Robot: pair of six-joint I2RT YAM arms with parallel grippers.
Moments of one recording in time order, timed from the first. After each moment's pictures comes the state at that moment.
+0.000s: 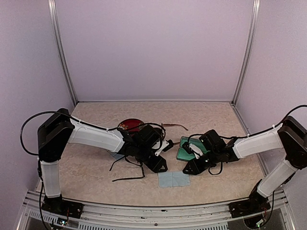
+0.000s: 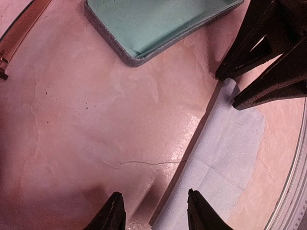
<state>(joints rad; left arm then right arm) -1.00 2.00 1.25 -0.23 0.26 -0.17 0.72 1.54 0.61 -0.05 -0.39 0.23</state>
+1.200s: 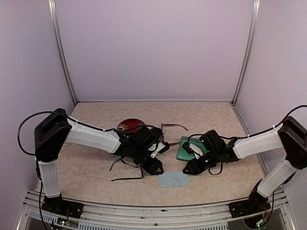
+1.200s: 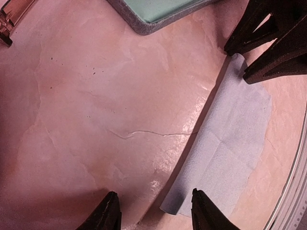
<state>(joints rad) -0.99 1.97 1.19 -0.24 0.27 -0.17 0.72 1.53 0.61 -0.05 -0.38 0.22</state>
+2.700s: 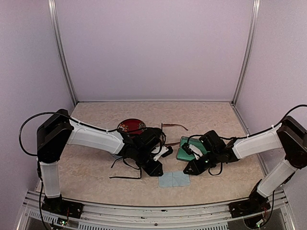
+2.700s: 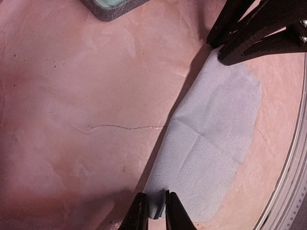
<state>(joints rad) -1.02 1.99 1.25 -0.32 0.29 -0.15 0.72 1.55 0.61 -0.04 -0.40 0.22</state>
